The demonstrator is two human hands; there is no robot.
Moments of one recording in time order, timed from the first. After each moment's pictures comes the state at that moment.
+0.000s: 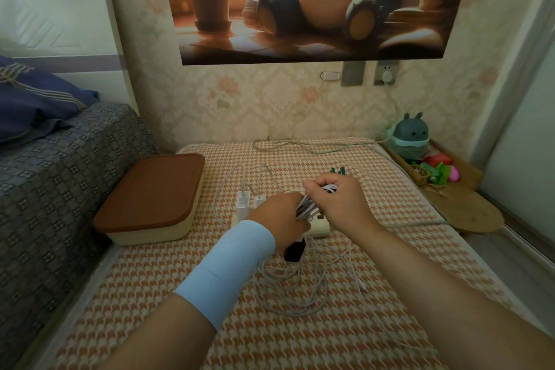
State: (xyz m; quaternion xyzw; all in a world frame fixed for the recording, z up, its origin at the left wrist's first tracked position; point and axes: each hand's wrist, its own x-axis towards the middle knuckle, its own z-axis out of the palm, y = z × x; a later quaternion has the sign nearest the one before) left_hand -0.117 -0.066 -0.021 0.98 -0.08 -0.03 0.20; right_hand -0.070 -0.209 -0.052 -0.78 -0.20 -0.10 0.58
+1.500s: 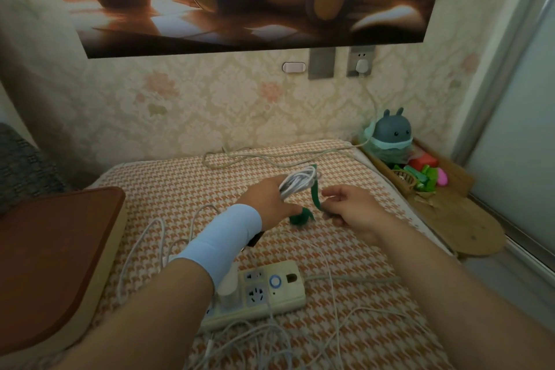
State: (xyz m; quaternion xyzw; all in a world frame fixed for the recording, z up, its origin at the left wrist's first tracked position) left_hand 0.112 -0.088 -0.059 0.95 -0.10 -0.05 0.29; right_hand 0.126 -0.285 -0.100 -0.77 0.05 0.09 0.63
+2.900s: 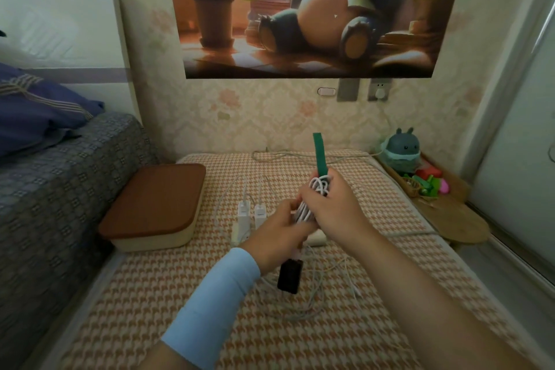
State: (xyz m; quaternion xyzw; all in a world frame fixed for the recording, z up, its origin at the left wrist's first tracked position) left_hand -0.160 -0.064 -0.017 0.80 -0.07 -0.06 0.59; right_hand -0.122 -0.190 0.001 -0.78 -0.13 -0.06 0.61
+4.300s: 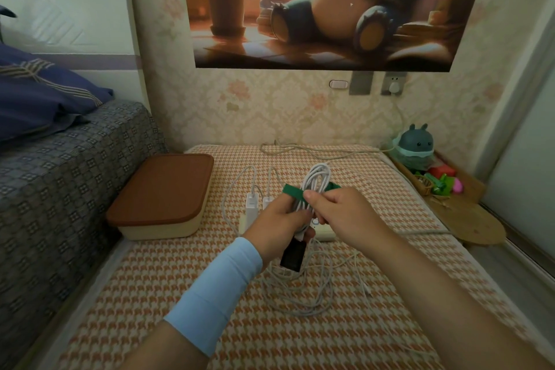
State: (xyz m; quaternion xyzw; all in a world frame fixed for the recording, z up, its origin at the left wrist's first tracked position) left_hand -0.158 -0.053 -0.027 0.73 -0.06 0.00 0.68; right_hand -0.117 -0.201 -0.015 -0.87 -0.21 -0.03 0.45
